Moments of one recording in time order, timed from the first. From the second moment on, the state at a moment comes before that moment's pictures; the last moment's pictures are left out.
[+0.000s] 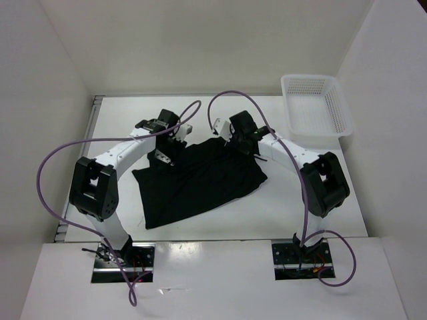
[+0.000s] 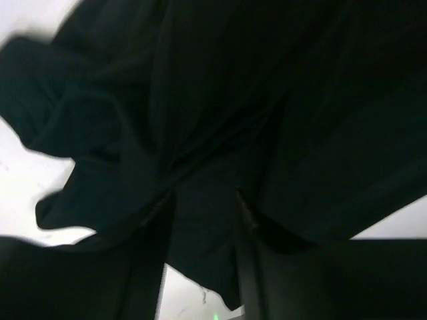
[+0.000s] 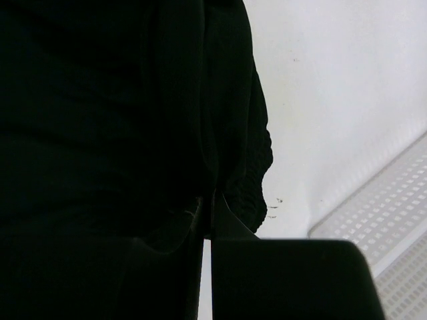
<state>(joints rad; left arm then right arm) -0.37 1.72 1.37 -0.82 0.06 0.08 0.54 1.75 1.29 -0.44 0.14 -0.67</state>
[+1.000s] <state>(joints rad) -0.36 1.77 1.20 -0.61 -0.18 0.07 0.53 1.74 1.28 -0.44 0.12 -0.67</state>
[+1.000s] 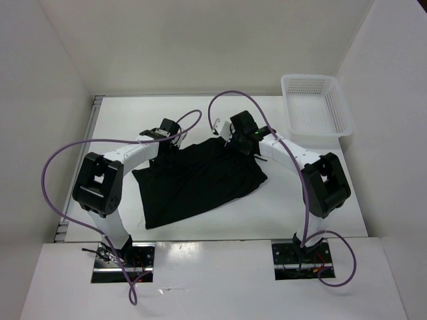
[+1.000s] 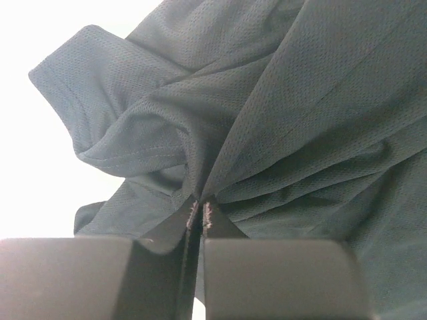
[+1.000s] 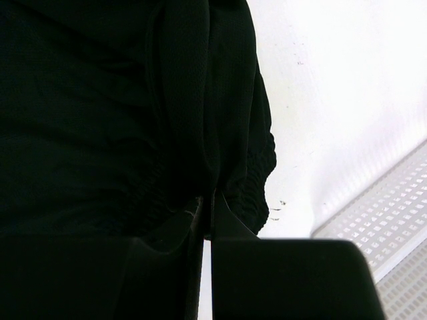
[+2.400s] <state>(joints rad) -0.36 1.26 1.26 -1.14 -0.27 0.07 0.52 1.67 1.22 -0.40 0.16 -0.86</state>
